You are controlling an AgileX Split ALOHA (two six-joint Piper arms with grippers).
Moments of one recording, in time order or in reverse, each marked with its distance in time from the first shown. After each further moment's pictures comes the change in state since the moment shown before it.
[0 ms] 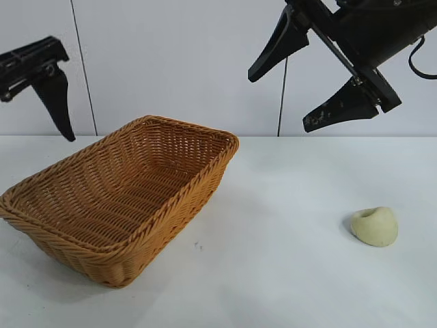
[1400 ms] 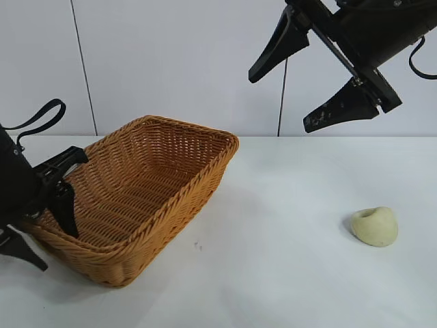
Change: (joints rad) left arm 0.090 0.308 -0.024 -0.283 -0.144 0.210; right arm 0.000 0.000 0.000 -0.004 0.002 0.000
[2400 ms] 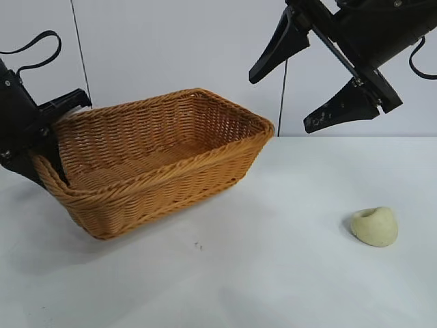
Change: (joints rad) left arm 0.123 0.239 -0.546 -0.008 0.504 0.726; right arm 0.000 0.000 0.000 -0.007 0.014 0.000
